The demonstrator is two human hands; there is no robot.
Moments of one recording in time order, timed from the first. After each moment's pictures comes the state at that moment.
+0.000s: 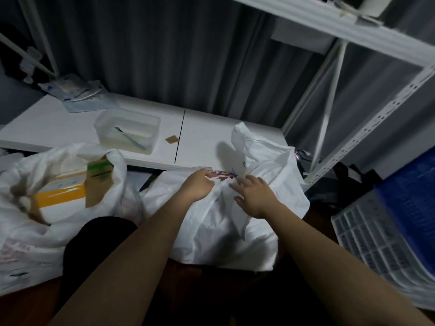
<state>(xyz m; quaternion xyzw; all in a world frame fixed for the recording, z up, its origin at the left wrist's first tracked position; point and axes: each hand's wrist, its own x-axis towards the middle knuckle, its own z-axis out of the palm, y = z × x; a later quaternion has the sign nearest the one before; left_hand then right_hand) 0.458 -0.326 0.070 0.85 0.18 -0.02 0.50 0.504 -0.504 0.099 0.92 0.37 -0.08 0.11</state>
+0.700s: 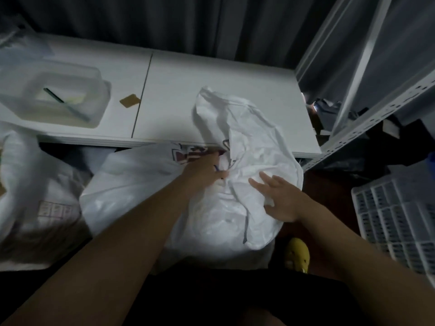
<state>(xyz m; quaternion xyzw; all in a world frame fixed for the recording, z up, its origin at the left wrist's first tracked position) 0.654 -0.403 -0.061 0.93 0.10 -0.14 0.33 0.681 -0.638 -0.018 0.89 0.32 -0.33 0.09</state>
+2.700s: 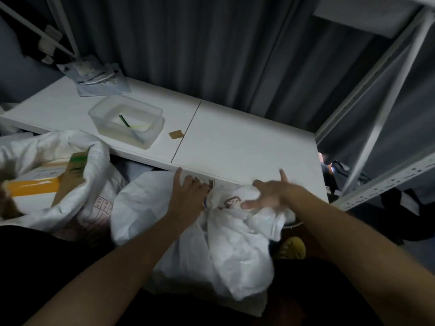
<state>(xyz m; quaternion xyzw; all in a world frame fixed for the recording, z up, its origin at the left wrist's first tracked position) 0.549 -0.362 -0.003 0.98 0.10 0.15 -0.08 0.707 -0.539 0.079 0.86 0.35 -0.31 0.19</state>
